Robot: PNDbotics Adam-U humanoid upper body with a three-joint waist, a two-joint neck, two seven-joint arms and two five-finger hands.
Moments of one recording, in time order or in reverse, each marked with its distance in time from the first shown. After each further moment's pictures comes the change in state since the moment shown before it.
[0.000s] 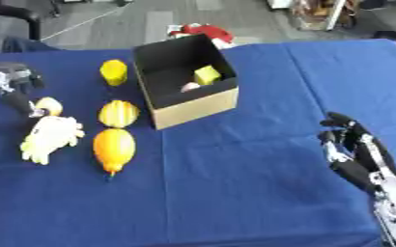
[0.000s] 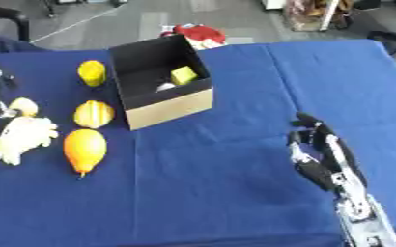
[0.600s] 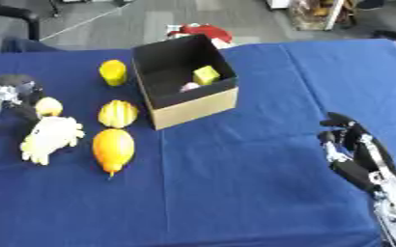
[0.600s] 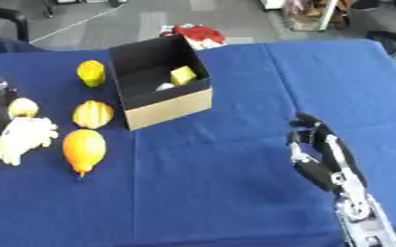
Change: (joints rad) left arm -0.002 -0.038 0.009 0.030 -0.035 0.039 0.177; right arm -0.003 0.000 0.000 0.004 0.000 0.001 -0.001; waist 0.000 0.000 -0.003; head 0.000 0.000
